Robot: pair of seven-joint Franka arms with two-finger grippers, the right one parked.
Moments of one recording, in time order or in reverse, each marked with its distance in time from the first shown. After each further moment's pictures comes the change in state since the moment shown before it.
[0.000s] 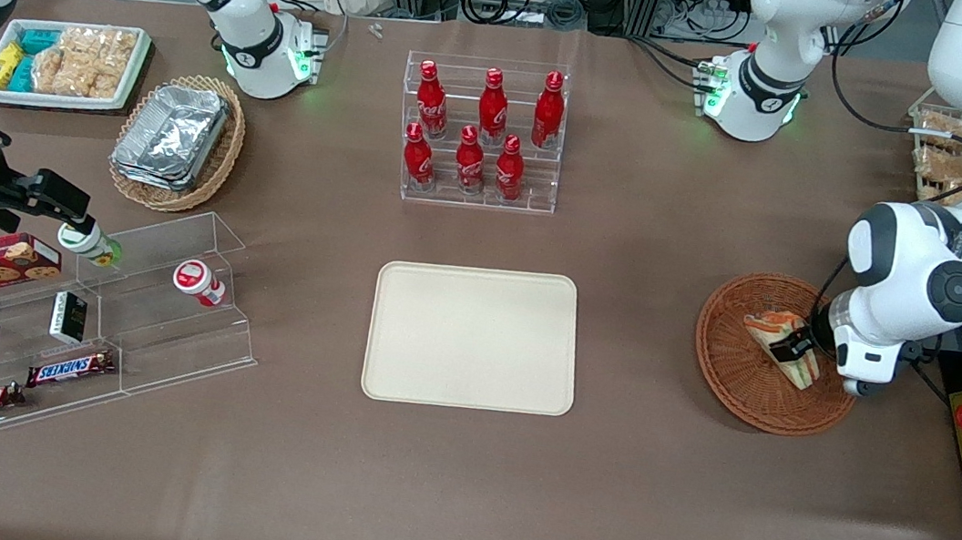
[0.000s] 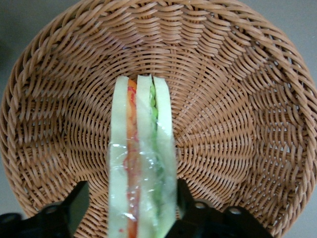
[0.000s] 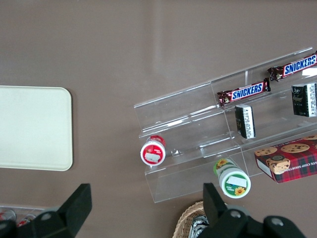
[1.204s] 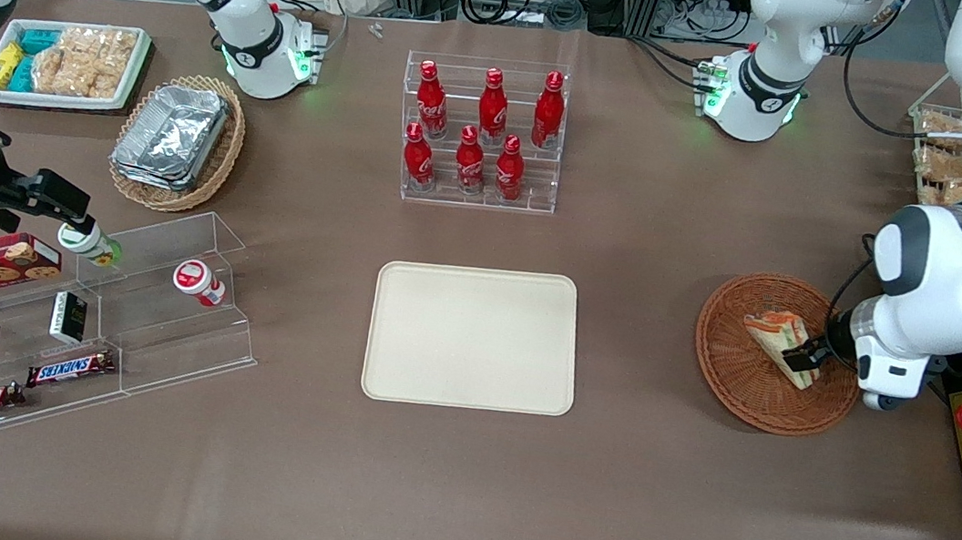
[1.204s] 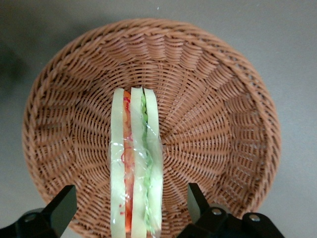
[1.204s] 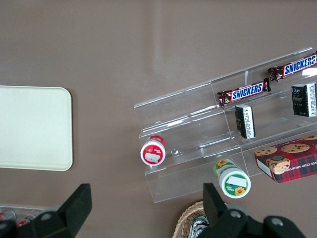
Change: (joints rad) arm -0.002 -0.012 -0.003 0.091 0.002 -0.120 0.006
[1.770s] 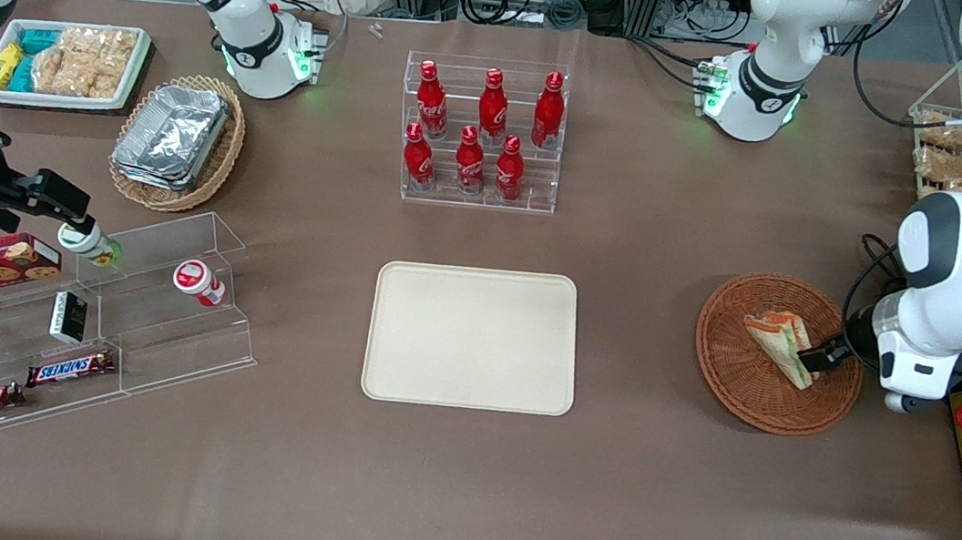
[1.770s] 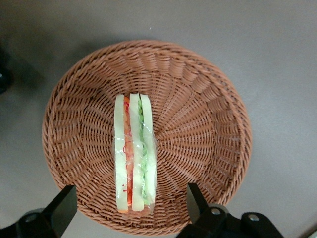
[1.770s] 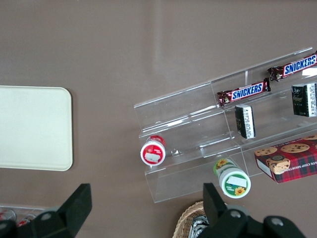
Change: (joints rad) arm -0.002 -0.031 -0.002 0.105 0.000 -0.144 0.013
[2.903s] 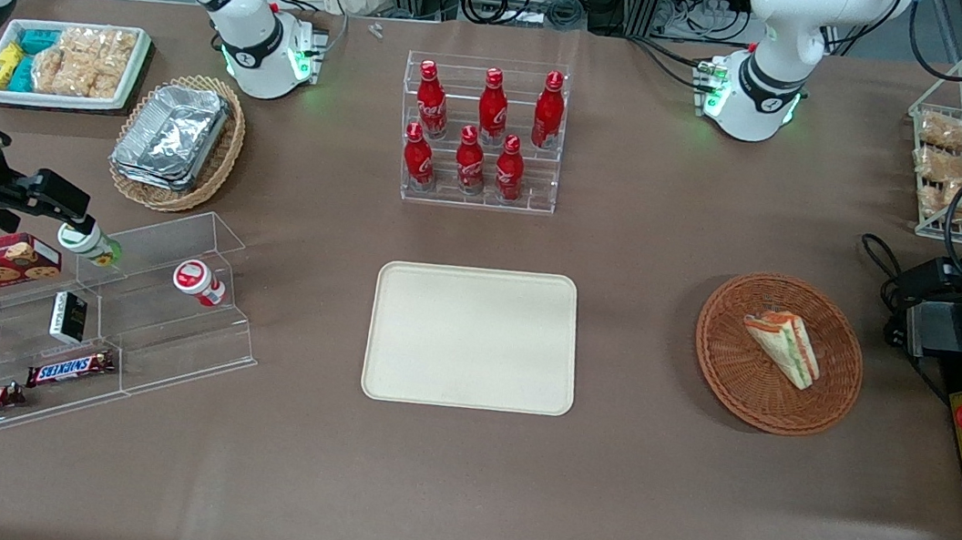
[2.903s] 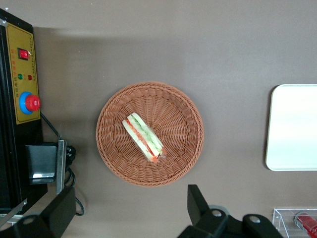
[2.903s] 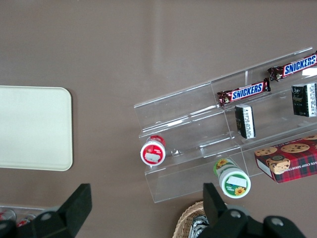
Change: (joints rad) arm -0.035 -0.157 0.009 0.439 -0.001 -0.492 0.626
